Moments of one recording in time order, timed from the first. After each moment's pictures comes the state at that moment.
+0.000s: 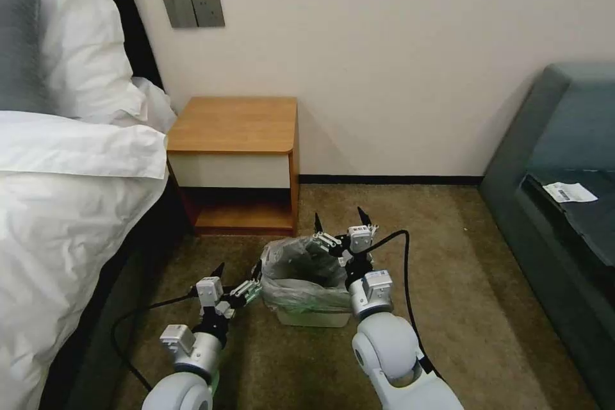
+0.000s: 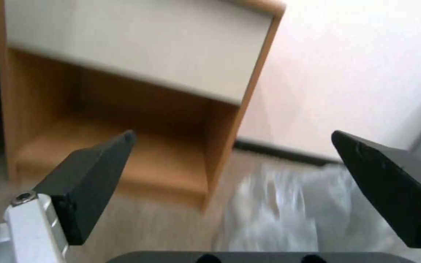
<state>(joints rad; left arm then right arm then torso) 1.56 -1.34 -0.44 -1.90 -0.46 -0.19 0.05 -1.32 1.50 0.13 1.88 -0.01 -0.02 0.22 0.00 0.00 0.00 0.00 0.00</state>
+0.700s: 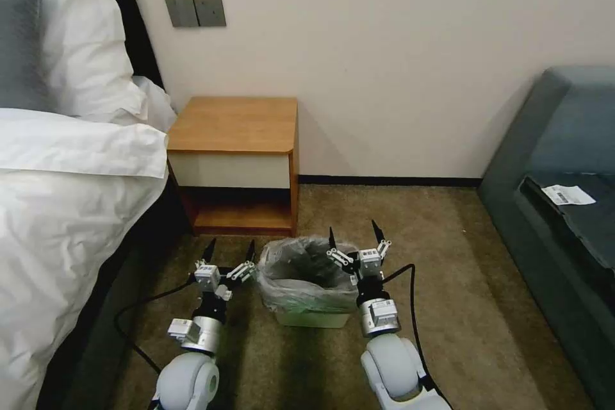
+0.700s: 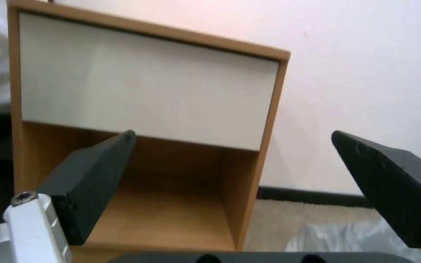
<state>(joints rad) 1.44 -1.35 -0.44 -1.73 -0.38 -0.40 0.09 -1.34 1.53 0.24 1.72 -0.17 0.28 0.18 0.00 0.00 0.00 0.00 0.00</state>
